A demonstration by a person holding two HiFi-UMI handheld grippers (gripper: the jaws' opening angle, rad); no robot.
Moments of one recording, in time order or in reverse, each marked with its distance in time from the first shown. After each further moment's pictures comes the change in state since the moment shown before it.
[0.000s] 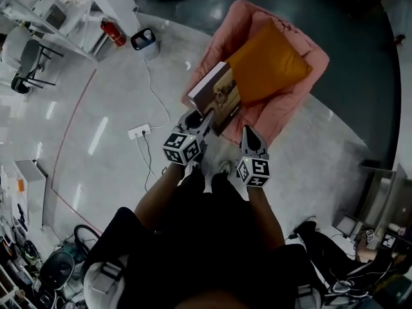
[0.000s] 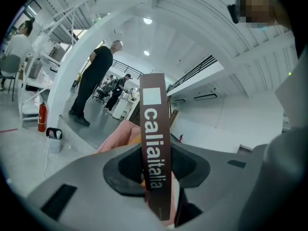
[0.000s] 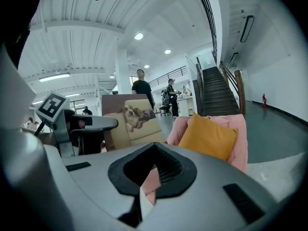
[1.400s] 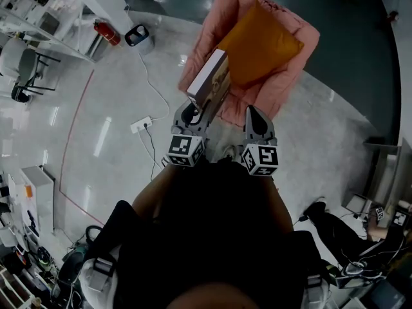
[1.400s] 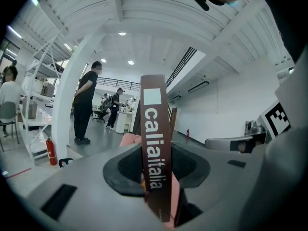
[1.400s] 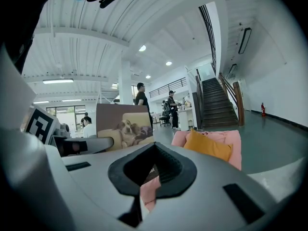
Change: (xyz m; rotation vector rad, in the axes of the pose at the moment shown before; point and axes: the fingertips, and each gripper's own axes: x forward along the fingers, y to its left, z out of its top) left arm -0.046 -0.064 0.012 0.295 -0.046 0.085; right arm -0.064 0.006 0.065 -0.022 -0.132 -0.006
